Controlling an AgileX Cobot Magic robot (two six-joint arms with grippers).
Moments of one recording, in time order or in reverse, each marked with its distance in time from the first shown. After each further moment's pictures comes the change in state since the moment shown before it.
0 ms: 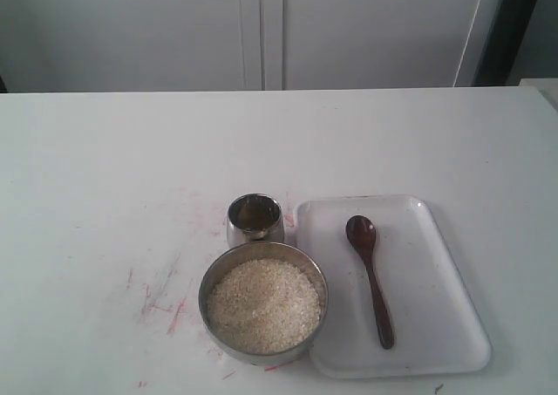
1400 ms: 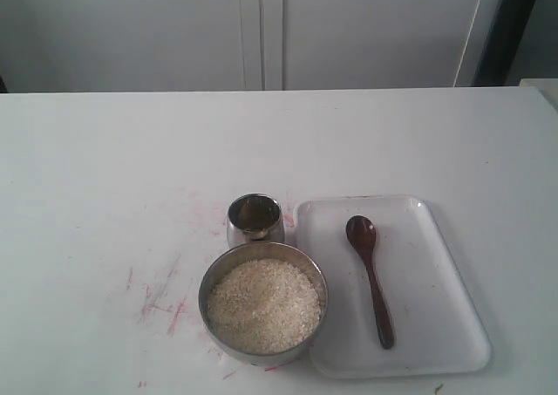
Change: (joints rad) left arm 0.000 0.000 0.000 0.000 0.000 0.000; right arm -0.626 -0.319 0.669 -0.502 -1.167 -0.090
